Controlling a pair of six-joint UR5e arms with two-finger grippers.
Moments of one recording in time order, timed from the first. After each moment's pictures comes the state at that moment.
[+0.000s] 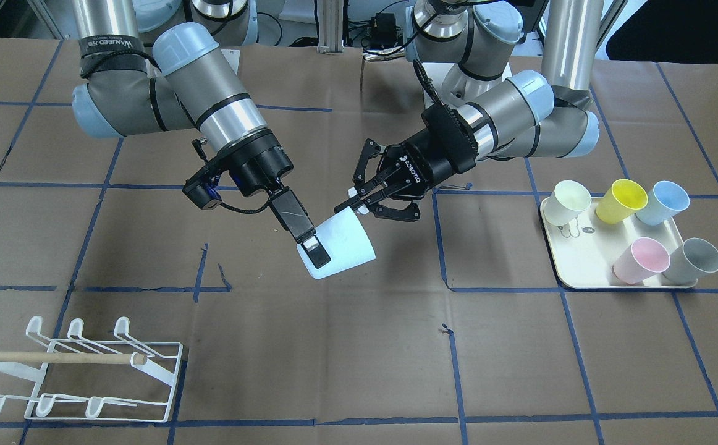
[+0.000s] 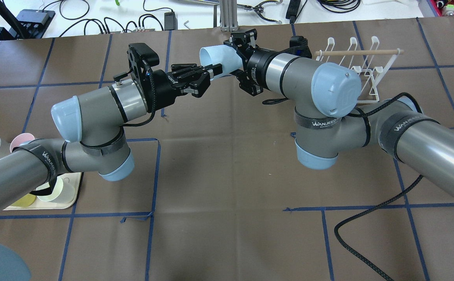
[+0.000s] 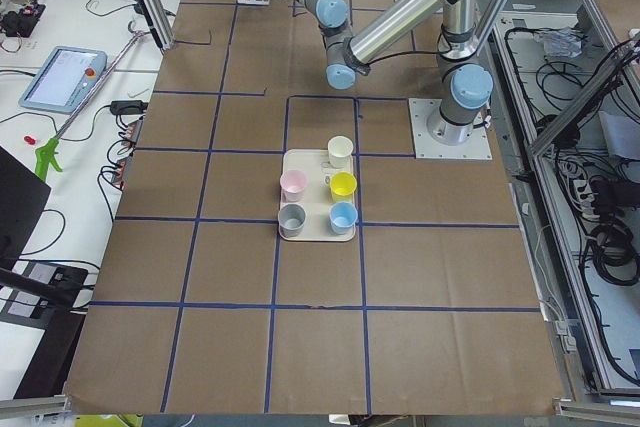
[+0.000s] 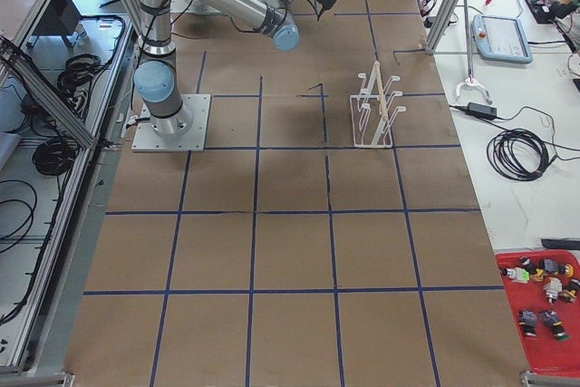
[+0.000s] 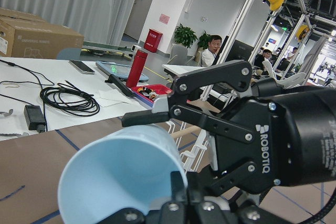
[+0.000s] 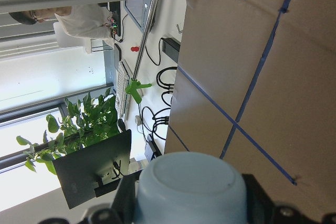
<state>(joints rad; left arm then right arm) -1.54 -1.89 -2.11 0.46 0.54 -0.04 1.76 -1.30 1.98 -3.28 -1.15 1.56</state>
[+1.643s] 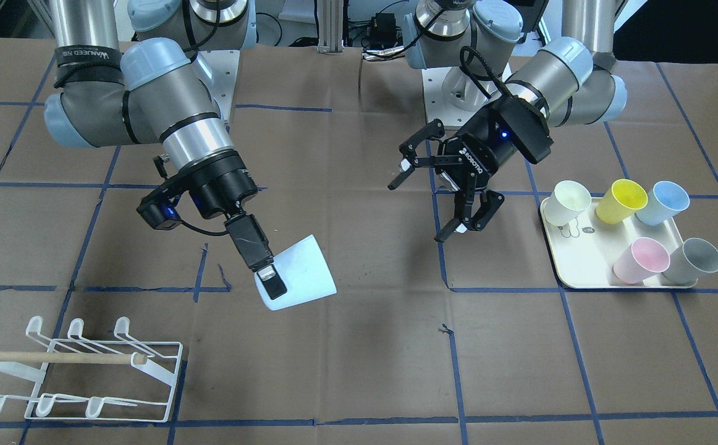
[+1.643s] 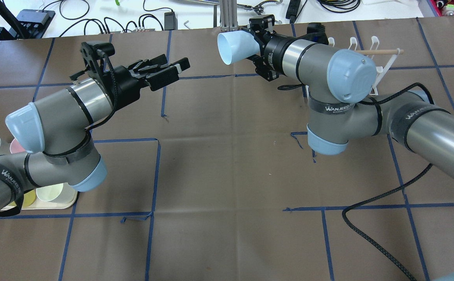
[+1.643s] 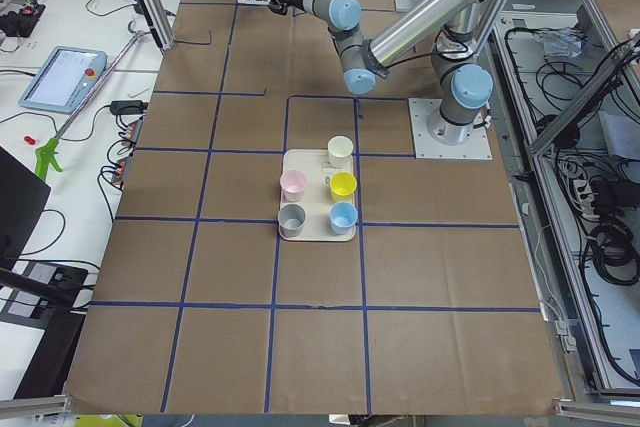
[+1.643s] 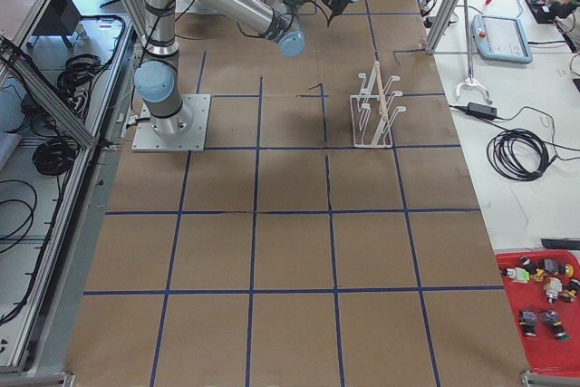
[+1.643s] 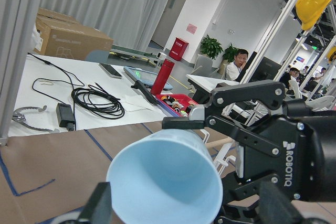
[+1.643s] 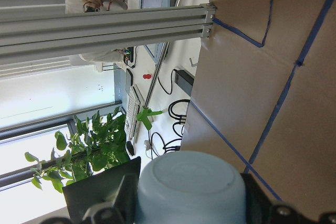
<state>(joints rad) -1.41 -1.70 -2.19 0.27 0.70 -0.15 1.66 -1.27 1.94 -3.29 -1.15 1.46</state>
